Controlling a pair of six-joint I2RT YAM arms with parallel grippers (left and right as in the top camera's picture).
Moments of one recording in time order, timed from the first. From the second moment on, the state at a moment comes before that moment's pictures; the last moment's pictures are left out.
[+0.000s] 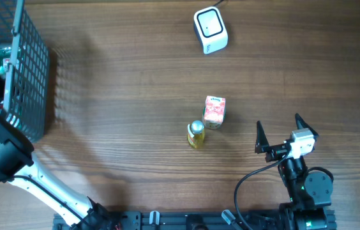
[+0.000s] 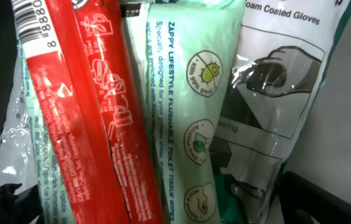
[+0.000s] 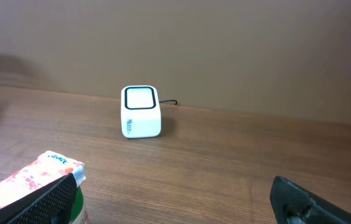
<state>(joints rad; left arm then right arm) 0.71 2.26 1.79 -0.72 0.04 0.31 0.09 0.02 0.01 0.00 -0.09 -0.05</state>
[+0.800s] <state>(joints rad) 0.76 2.20 1.64 -0.51 0.13 0.32 0.09 0.02 0.01 0.00 -0.09 -0.05</state>
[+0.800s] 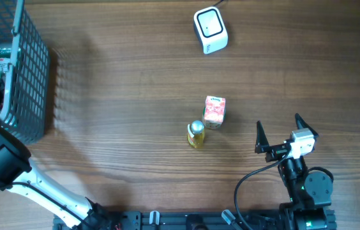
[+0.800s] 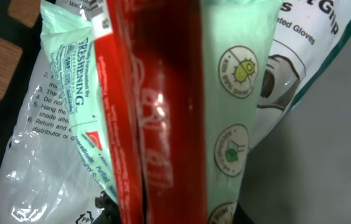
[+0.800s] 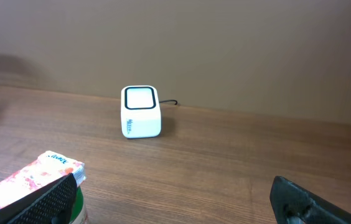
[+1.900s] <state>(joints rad) 0.26 1.30 1.66 -0.93 0.21 -0.18 0.09 0.02 0.01 0.00 -0.09 -0.05</state>
